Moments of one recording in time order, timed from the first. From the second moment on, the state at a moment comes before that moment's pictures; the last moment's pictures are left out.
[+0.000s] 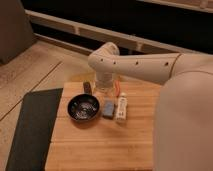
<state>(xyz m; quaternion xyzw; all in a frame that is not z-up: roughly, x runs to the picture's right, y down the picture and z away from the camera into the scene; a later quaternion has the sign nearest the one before) 0.006 0.023 0.780 -0.19 0.21 0.69 0.67</state>
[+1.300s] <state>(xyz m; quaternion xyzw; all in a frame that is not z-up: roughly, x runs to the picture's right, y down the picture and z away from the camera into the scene) 0.028 0.102 0.884 -0.28 0.45 0.60 0.60</state>
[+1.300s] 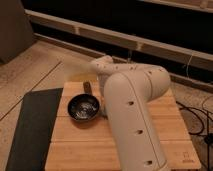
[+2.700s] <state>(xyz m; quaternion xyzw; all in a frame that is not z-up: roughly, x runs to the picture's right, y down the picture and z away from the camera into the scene) -0.104 0.045 0.907 -0.32 0.21 0.64 0.67</state>
